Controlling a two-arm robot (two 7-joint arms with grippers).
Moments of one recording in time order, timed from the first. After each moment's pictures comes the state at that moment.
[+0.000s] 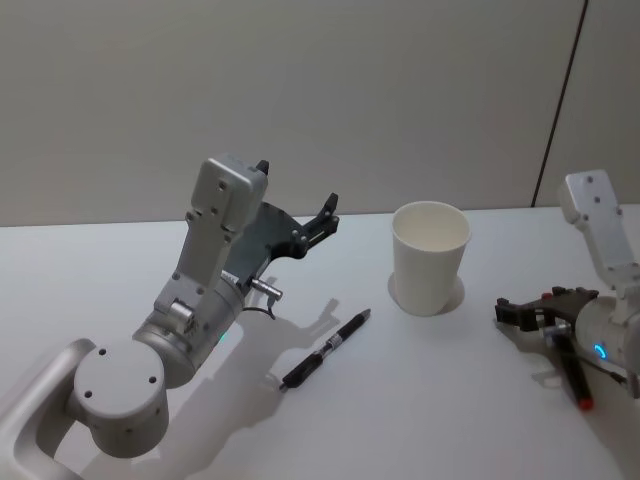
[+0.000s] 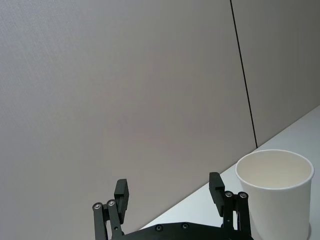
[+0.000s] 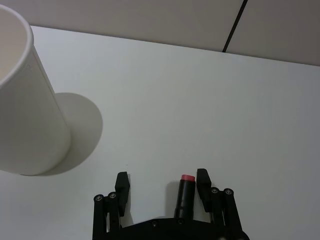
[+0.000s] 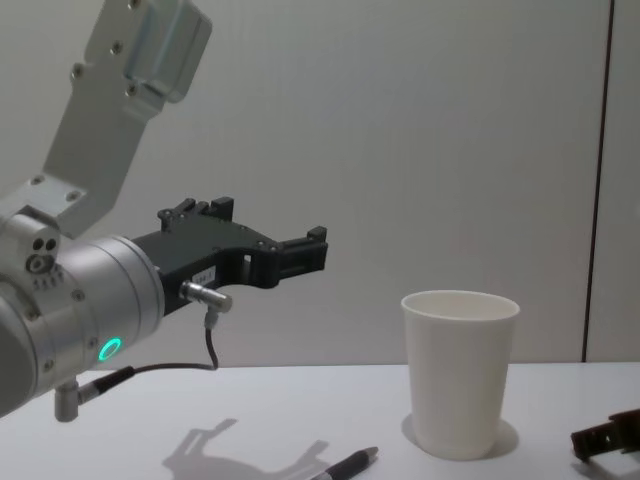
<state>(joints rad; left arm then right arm) -0.24 0.38 0.45 -1.63 -0.20 0.01 -0.01 0.22 0.19 -0.19 -1.60 0.13 0.90 0.06</state>
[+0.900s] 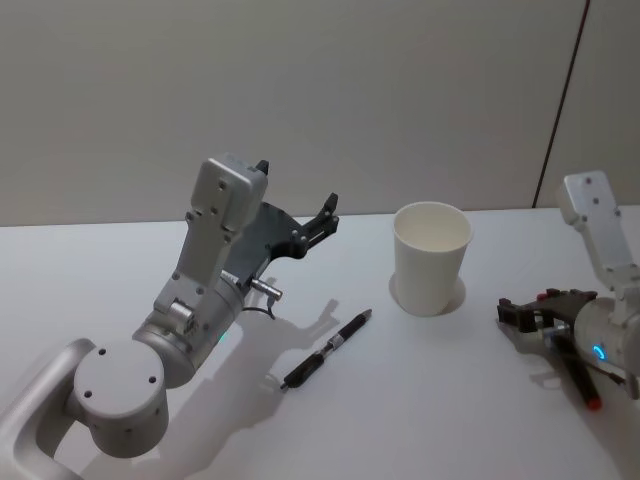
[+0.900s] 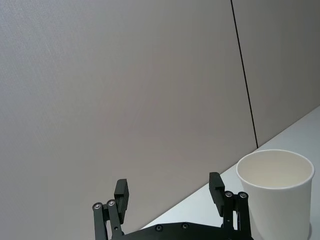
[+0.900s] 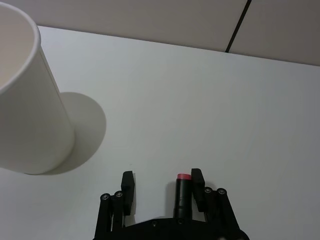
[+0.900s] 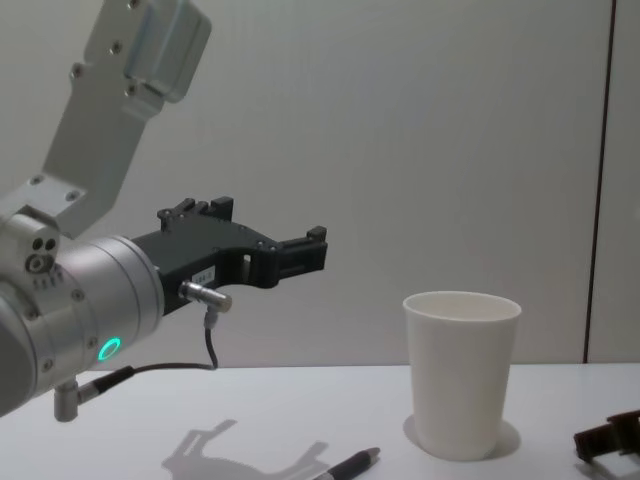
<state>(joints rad) -0.24 0.38 0.45 -1.63 -0.20 0.01 -0.01 0.22 0.19 -0.19 -1.60 0.13 0.90 0.06</state>
